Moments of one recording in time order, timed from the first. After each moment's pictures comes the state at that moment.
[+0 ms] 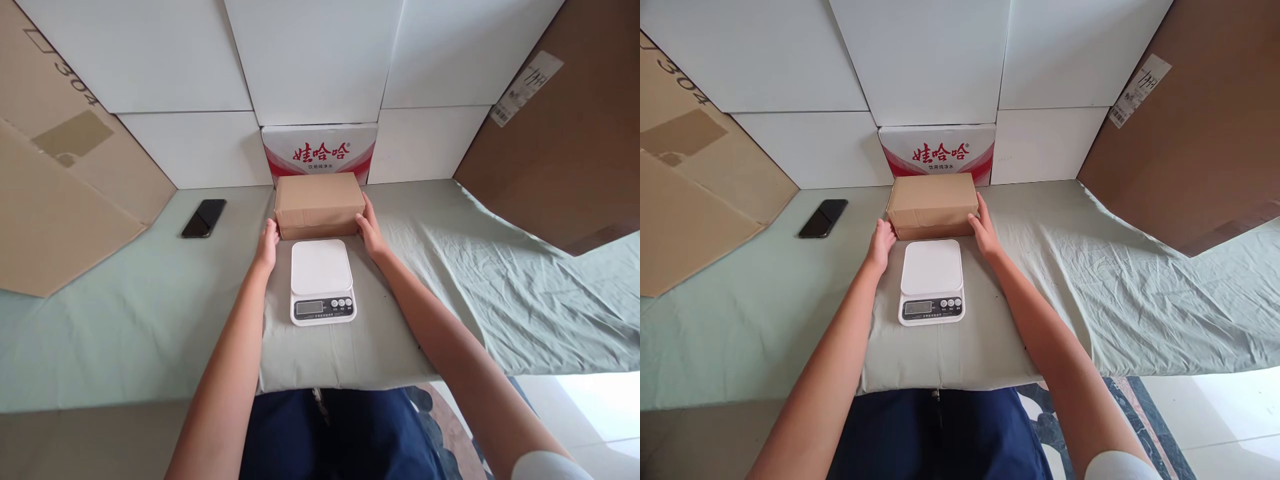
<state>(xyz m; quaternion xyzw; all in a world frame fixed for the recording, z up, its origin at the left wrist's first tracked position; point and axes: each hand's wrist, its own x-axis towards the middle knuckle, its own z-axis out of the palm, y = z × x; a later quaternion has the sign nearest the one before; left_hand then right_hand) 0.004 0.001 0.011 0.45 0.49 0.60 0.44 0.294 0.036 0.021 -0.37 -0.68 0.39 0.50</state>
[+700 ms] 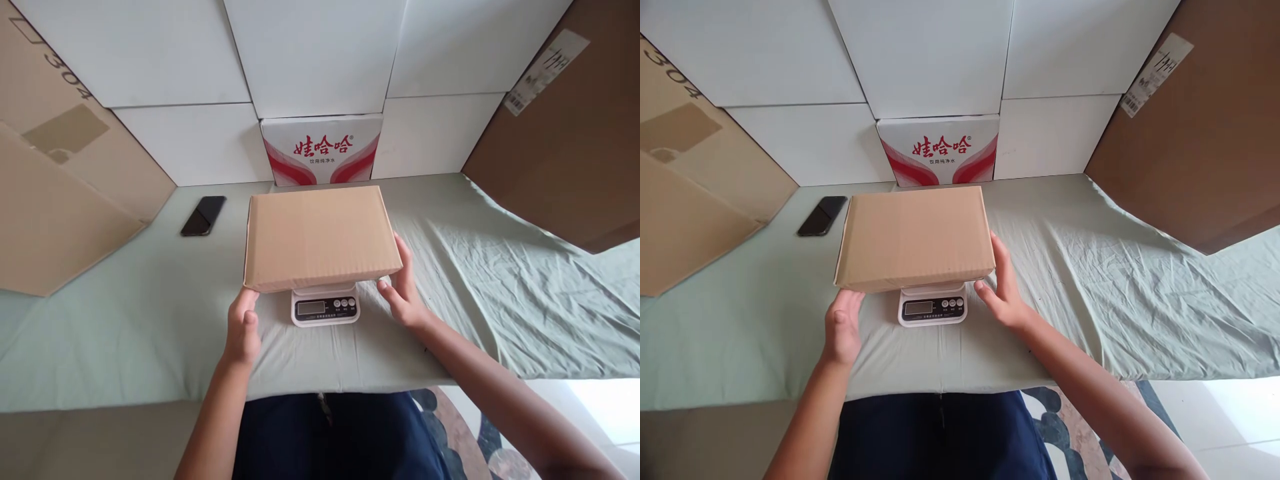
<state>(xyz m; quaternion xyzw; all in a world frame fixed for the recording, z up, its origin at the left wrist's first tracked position) 0.003 -0.186 0.015 0.54 0.48 0.62 0.30 0.320 -0.119 0.041 -0.31 -0.74 0.31 0.51</state>
